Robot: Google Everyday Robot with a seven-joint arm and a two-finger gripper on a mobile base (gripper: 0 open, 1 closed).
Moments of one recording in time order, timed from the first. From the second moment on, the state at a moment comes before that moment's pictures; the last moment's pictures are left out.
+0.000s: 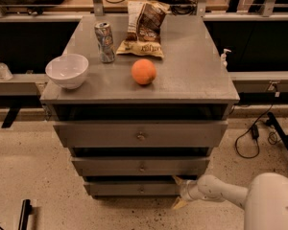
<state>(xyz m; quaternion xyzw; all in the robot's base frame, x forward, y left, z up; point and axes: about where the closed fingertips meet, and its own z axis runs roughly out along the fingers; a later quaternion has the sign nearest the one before) 0.569 -0.166 0.189 -0.67 0.68 0.07 0.30</state>
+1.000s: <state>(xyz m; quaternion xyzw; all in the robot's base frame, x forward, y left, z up) 0.538 -0.168 0.178 -0.66 0.68 0.09 0.29</state>
